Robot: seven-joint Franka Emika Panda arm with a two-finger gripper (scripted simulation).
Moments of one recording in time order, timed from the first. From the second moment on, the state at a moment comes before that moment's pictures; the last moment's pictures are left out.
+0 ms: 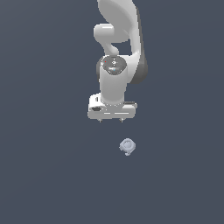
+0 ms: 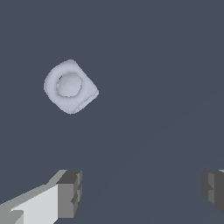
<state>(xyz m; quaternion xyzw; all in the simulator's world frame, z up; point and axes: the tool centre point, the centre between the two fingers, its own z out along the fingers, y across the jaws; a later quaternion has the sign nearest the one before) -0.002 -0.004 0.160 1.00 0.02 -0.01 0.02</state>
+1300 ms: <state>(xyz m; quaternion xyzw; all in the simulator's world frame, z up) 0.009 0.016 0.139 0.99 0.10 -0.03 0.01</state>
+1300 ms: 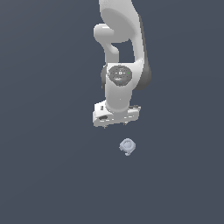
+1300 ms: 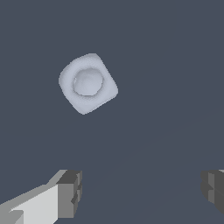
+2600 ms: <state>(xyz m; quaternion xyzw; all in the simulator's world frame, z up) 0.076 0.080 0.090 0.93 0.36 0.00 0.00</state>
